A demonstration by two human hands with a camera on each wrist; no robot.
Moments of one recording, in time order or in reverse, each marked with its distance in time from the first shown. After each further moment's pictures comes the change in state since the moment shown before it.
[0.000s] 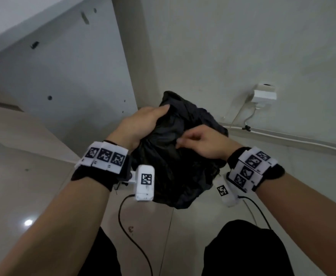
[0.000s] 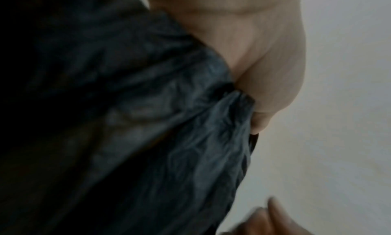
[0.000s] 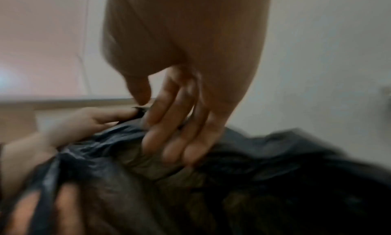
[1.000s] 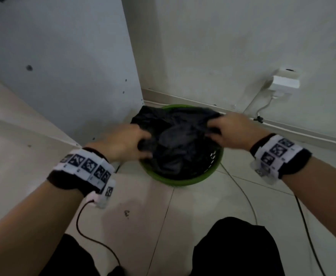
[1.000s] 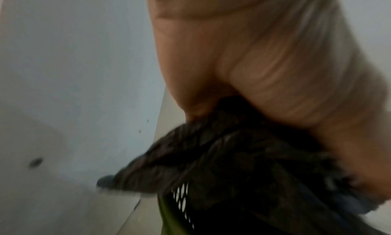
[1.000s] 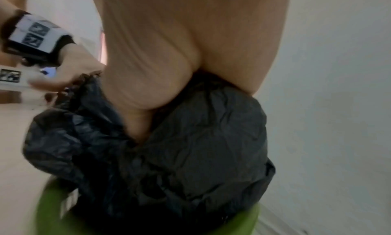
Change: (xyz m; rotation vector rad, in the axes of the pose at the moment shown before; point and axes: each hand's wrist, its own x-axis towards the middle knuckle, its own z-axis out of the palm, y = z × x) left_hand 0.011 -0.097 -0.039 1.261 -0.192 0.345; right_hand 0.009 0.080 -0.034 -0.886 0.092 -0.183
